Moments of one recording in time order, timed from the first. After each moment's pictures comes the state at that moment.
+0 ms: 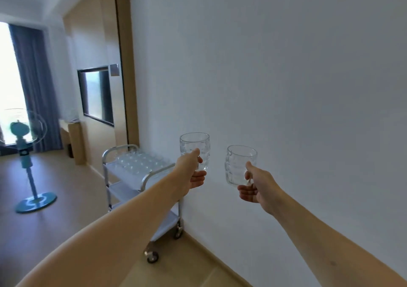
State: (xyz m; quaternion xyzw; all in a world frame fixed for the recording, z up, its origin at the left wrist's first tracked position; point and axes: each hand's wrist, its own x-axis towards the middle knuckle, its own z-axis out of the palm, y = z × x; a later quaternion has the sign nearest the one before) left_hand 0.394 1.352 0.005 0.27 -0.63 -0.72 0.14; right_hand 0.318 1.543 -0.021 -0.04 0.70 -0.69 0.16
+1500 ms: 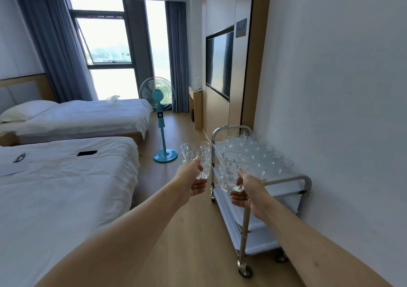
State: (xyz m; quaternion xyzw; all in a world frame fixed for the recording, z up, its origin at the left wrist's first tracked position) left_hand 0.303 0.882 -0.109 0.52 -0.47 -0.65 0.30; right_hand 0.153 0.981 -0.133 -0.19 0.67 -0.58 0.43
